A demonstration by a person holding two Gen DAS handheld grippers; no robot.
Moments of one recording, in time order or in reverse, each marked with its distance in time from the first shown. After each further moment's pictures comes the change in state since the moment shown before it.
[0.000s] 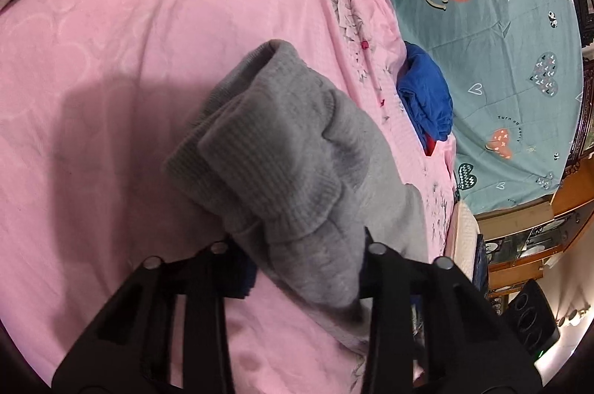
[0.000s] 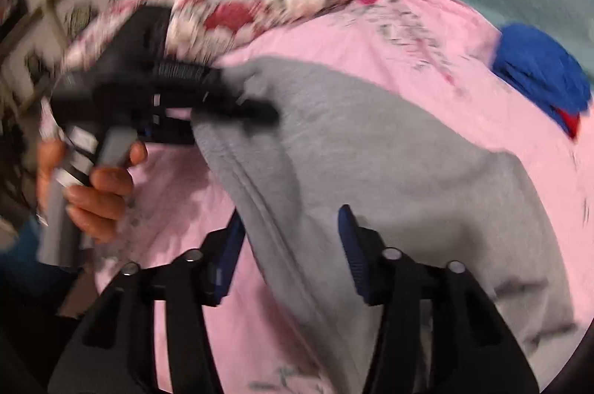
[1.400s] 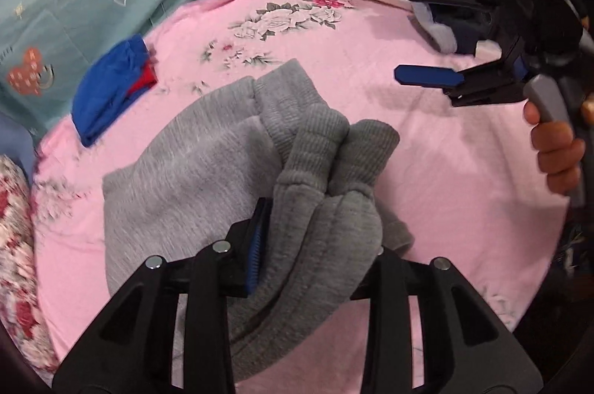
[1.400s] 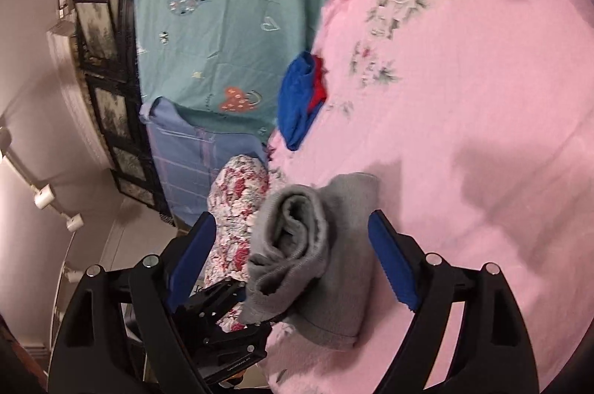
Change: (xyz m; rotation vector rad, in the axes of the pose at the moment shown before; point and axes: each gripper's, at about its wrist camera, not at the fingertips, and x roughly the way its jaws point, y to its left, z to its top) left arm 0.103 -0.292 -0.284 1.426 0.190 0.203; right arm -0.224 -0.243 -0.265 1.015 -0.666 0.367
